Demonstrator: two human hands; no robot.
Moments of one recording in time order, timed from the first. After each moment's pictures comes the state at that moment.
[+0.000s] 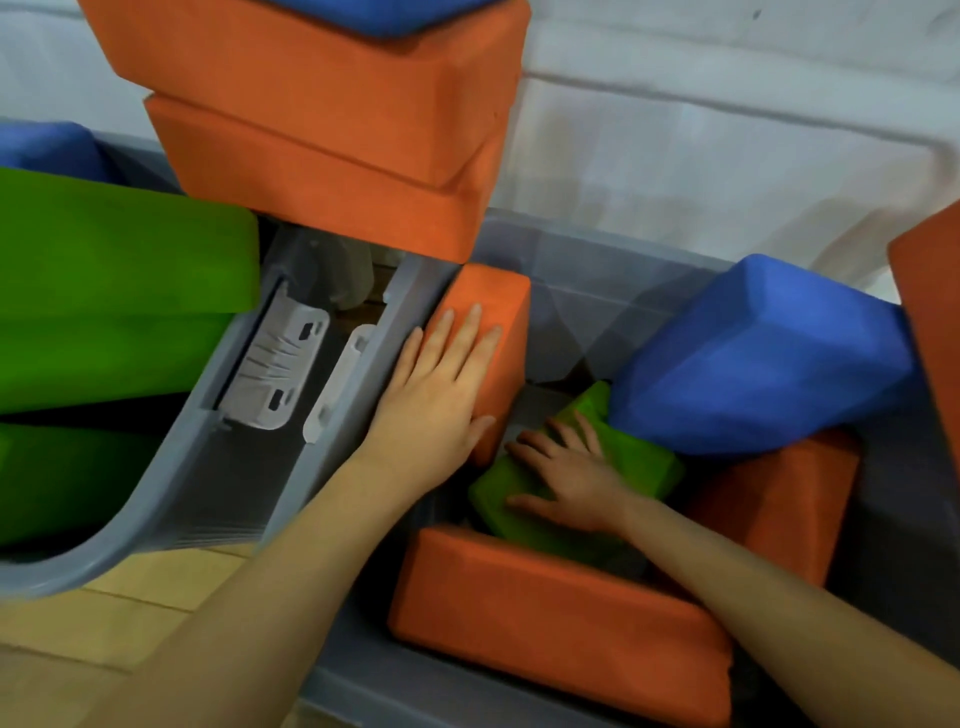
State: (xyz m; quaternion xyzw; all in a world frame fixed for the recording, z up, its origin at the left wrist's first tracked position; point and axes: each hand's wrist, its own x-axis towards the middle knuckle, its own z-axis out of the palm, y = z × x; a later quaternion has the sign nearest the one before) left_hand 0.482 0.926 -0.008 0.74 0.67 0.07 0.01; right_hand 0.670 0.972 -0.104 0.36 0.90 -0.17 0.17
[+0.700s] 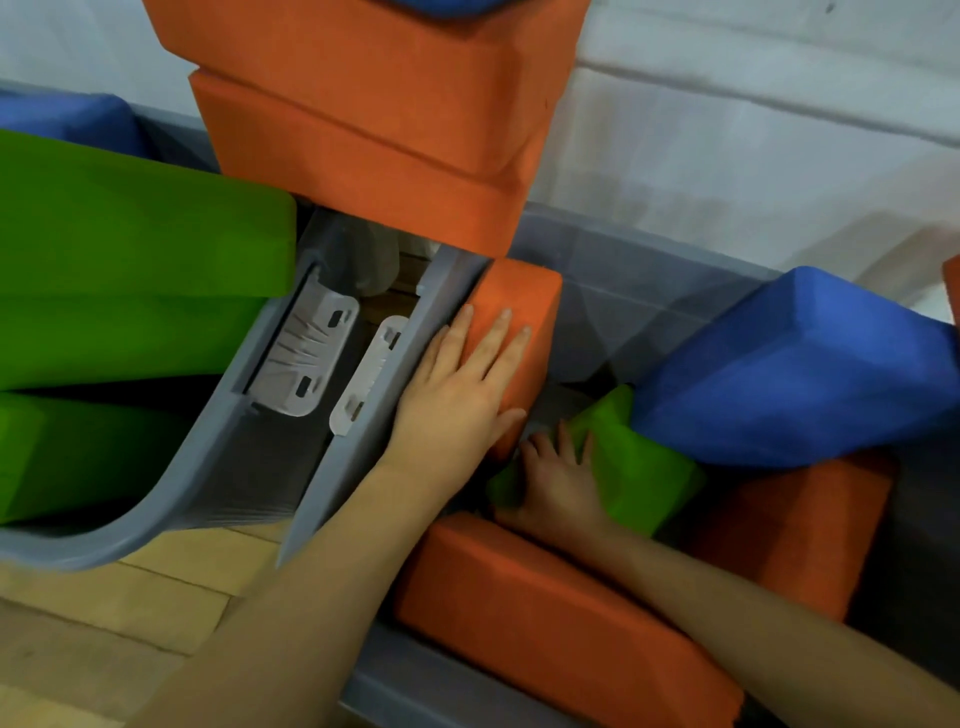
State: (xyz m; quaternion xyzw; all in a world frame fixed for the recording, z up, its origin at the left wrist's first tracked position) left_hand 0.479 0.923 -0.016 0.72 0.68 0.11 -0.07; right_hand 0.630 0.945 -0.121 0.46 0.86 -0.16 0.12
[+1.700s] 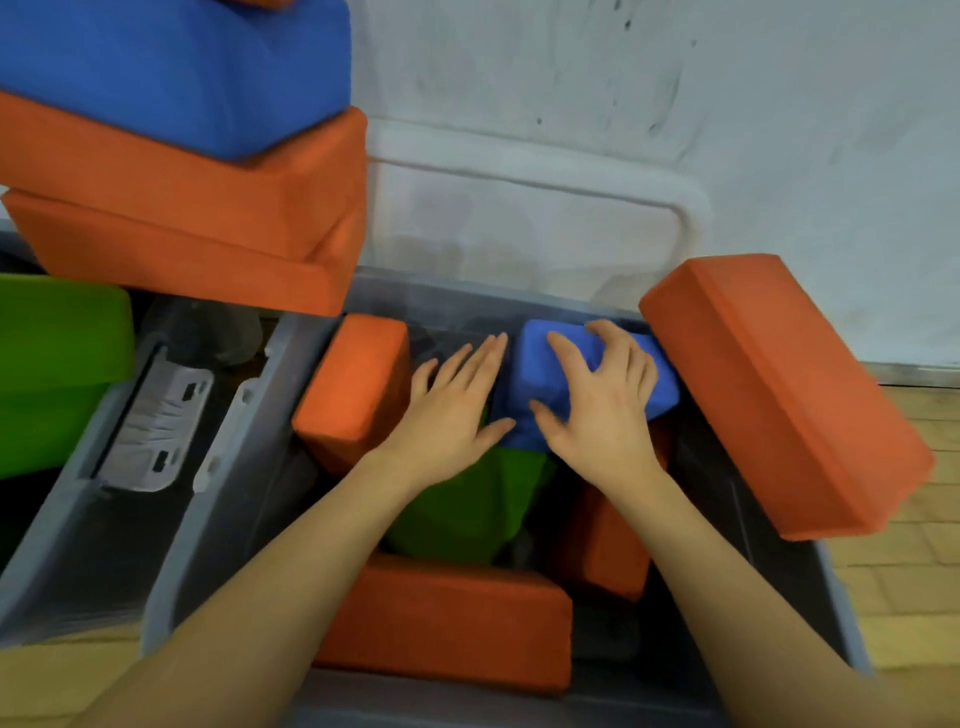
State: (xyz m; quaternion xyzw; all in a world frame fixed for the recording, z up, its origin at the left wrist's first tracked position) left_hand 0.572 0.967 0.014 0.80 0.57 0.14 0.13; right_hand 0.747 0.978 0.033 0.58 0.78 0.07 -0.21
